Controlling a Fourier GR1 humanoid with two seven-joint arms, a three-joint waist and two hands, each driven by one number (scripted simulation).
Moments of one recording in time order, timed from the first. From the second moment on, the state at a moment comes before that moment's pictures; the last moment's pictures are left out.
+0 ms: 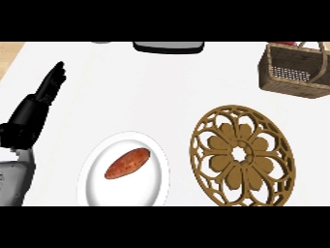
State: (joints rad) left arm -0.25 0.28 0.06 -1.52 -0.13 -0.09 -0.02; right arm -1.47 -0.95 0.04 -0.26 0.78 0.69 -0.37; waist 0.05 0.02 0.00
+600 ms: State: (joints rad) left arm -0.26 0.27 0.05 -1.54 -0.14 -0.09 -0.01; right arm -1.55 -0.99 -0.24 -0.07 0.54 0.61 -0.21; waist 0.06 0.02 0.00
